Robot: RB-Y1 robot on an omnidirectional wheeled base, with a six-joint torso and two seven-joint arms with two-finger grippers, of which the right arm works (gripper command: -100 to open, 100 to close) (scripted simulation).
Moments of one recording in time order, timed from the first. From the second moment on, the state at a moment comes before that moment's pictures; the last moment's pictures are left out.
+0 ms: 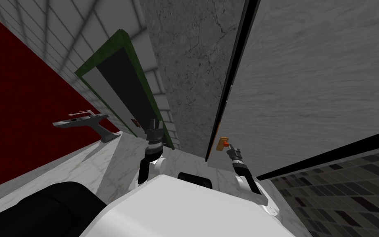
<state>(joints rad) 0.15 -0.29 -0.05 -1.32 -0.11 -0.50 -0.53</state>
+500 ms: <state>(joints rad) 0.16 -0.30 -0.06 -1.34 -0.19 -0.48 -0.62</state>
